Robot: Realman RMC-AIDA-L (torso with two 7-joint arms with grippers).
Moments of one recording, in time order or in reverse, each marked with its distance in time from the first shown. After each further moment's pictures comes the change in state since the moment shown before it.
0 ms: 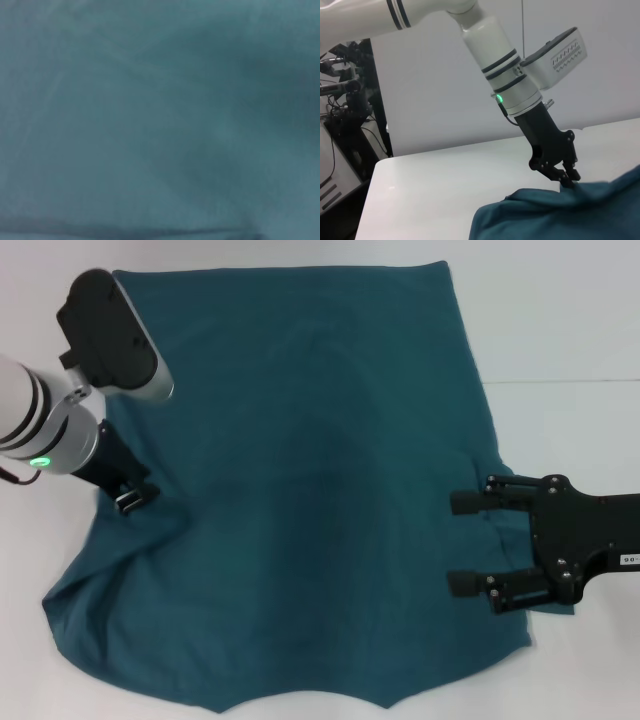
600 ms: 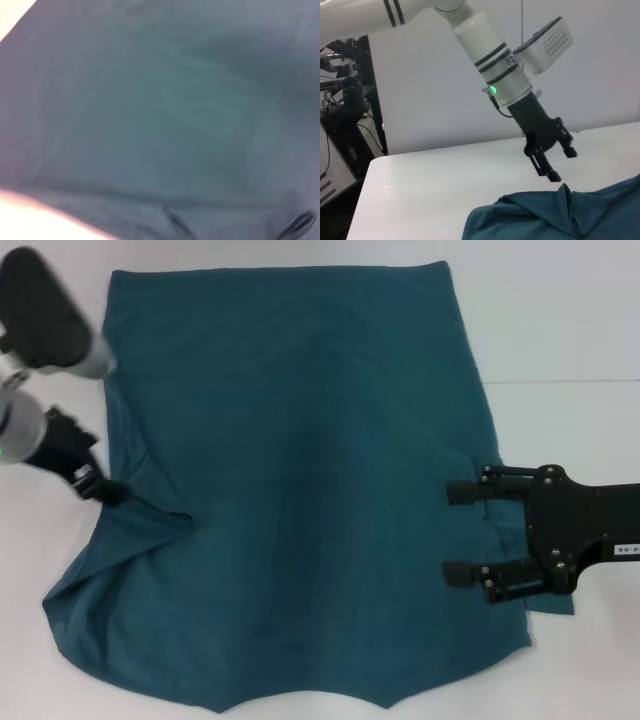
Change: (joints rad) left arm 0.036 0.011 -0.129 0.035 -0.001 -0.011 0.021; right arm 0.015 -0.001 -0.001 0.000 0.000 0.015 -0.011
